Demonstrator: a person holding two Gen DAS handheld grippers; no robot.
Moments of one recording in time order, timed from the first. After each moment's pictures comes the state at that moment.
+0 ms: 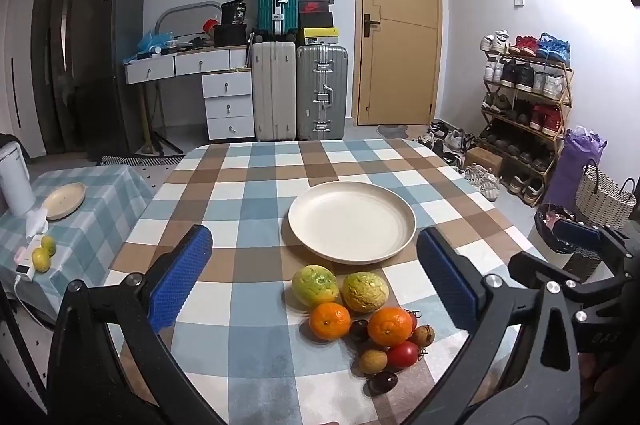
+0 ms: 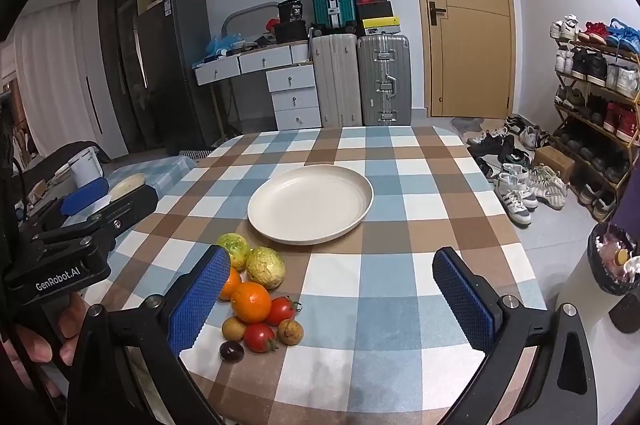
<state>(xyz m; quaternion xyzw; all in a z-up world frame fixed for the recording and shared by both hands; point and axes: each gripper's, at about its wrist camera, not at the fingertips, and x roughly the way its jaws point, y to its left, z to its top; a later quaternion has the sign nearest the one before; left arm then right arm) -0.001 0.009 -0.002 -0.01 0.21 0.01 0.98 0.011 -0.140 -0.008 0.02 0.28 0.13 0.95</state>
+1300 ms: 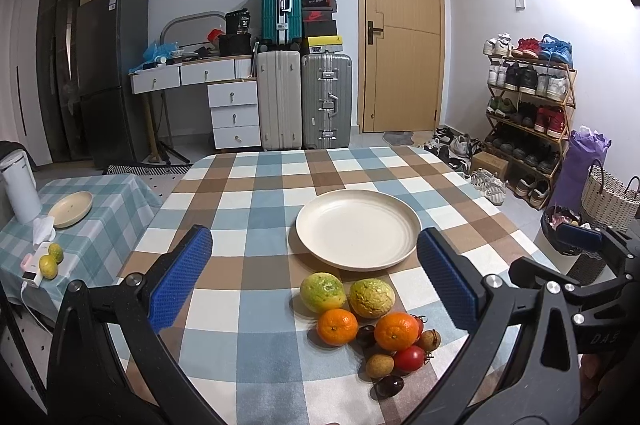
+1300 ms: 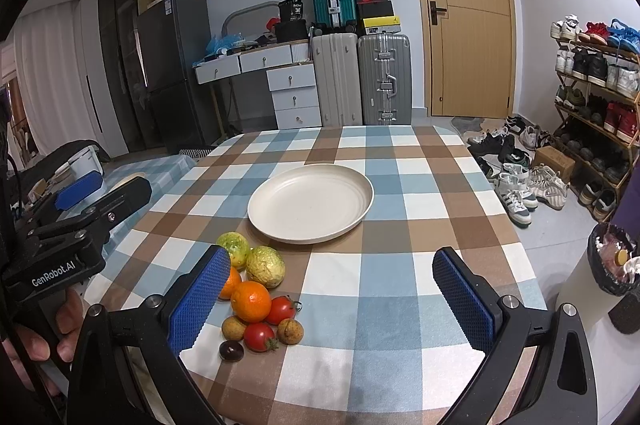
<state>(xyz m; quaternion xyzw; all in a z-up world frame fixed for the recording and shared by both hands) -0.006 0.010 0.001 0.00 0.20 0.02 0.98 0.011 -0.143 -0.005 0.02 0.29 0.13 0.95</state>
